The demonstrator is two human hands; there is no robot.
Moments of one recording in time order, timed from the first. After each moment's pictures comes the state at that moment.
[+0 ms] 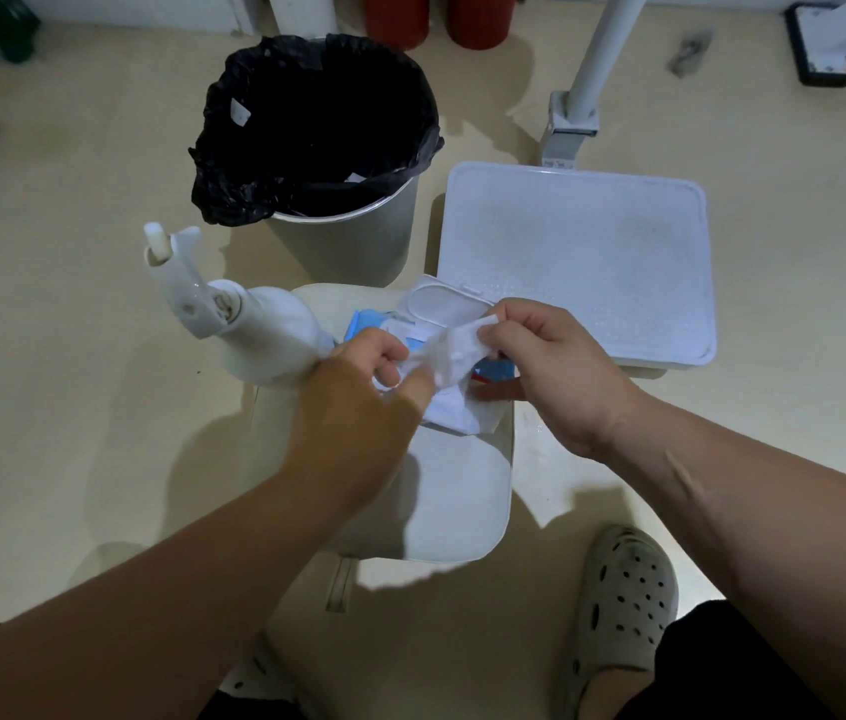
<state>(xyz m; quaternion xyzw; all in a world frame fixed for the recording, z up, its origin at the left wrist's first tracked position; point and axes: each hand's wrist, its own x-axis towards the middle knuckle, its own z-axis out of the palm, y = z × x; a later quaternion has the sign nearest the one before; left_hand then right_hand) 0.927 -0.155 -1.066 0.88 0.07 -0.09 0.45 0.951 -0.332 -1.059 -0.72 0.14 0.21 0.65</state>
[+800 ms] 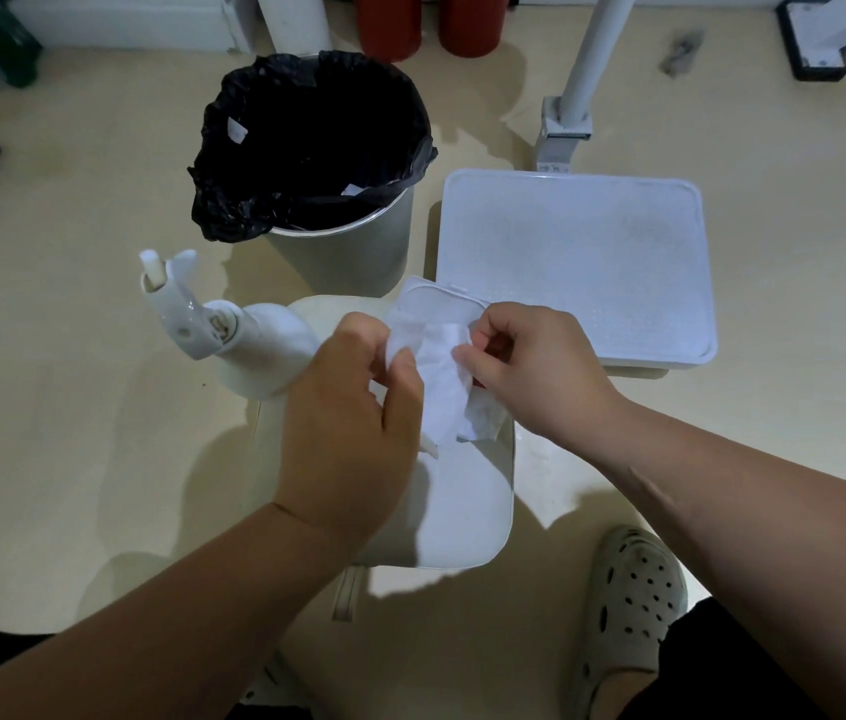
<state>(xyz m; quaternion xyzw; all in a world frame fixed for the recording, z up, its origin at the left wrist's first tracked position) 0.920 -0.160 -1.035 0.90 -0.05 0.11 0.41 0.957 -0.332 -1.071 -0.91 0.04 0.09 0.40</state>
